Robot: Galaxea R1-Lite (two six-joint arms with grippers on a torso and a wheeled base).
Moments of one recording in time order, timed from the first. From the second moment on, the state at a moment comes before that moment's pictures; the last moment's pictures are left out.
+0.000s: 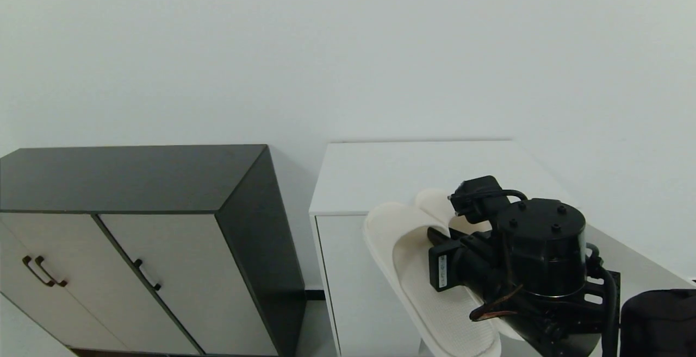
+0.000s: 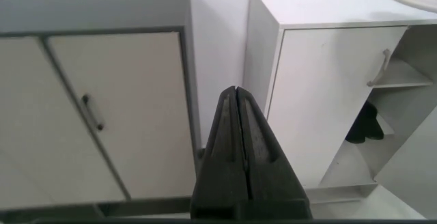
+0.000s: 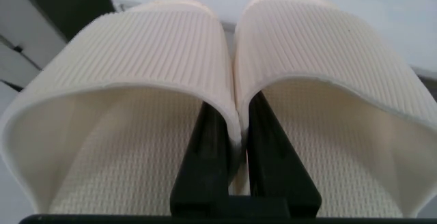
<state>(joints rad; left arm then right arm) 0.00 0.00 0.00 0.00 -0.02 0.01 0.91 1.73 -0.70 -0.77 -0.53 0.17</state>
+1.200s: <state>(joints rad) 0.00 0.00 0.00 0.00 -0.02 0.00 0.91 1.74 -0.69 -0.77 -0.54 0.18</state>
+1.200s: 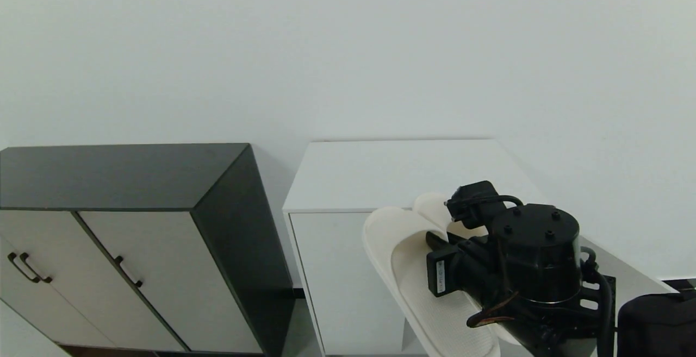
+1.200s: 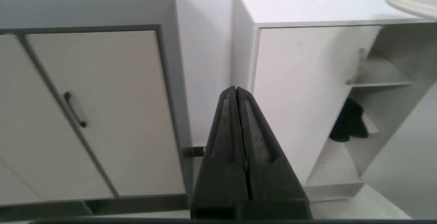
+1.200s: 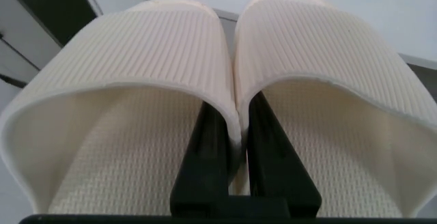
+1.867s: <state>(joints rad) 0.00 0.00 0.00 0.00 -0.02 0.01 0.91 1.74 -0.66 -0.82 -0.53 0.17</state>
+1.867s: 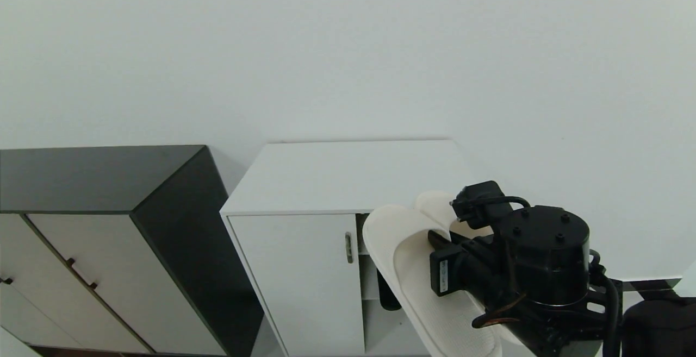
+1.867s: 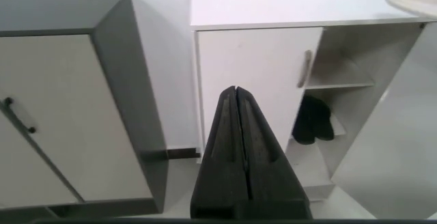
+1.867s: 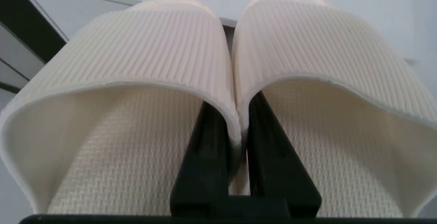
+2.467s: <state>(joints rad) 0.00 0.00 0.00 0.00 -0.02 0.00 0.92 1.74 -0.64 -0.86 -0.53 0.17</state>
